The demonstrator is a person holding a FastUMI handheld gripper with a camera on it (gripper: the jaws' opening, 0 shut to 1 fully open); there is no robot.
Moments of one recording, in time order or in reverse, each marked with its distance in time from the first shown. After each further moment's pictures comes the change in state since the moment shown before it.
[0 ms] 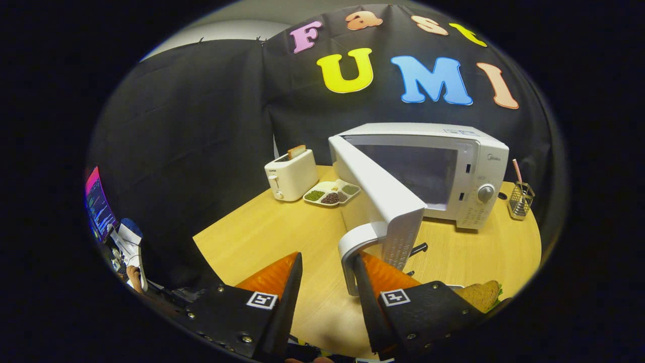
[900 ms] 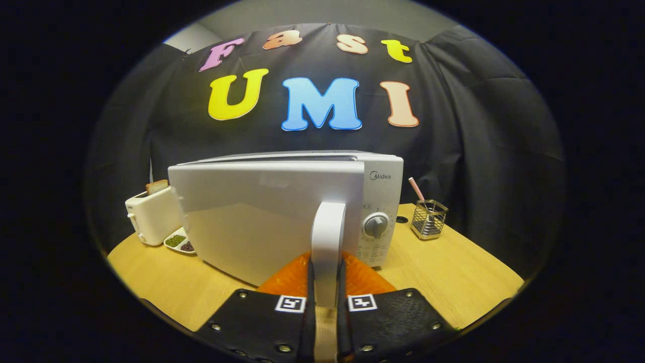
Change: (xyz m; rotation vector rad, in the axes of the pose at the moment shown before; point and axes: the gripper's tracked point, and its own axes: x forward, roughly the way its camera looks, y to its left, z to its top) arm 0.047 -0.208 0.029 0.118 -0.262 -0.629
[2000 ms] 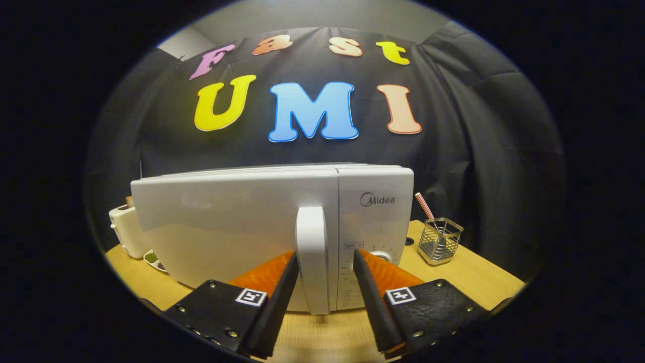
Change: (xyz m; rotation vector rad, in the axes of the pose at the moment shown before) arm 0.105 -0.040 0.036 -0.035 -0.137 -0.023
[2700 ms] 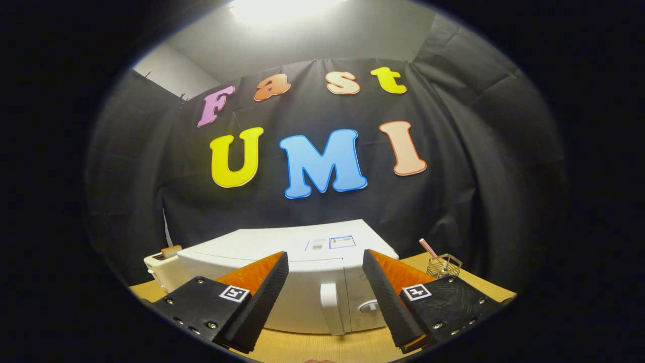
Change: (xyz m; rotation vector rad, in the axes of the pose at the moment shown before) arm -0.054 -0.009 0.099 0.142 -0.150 0.060
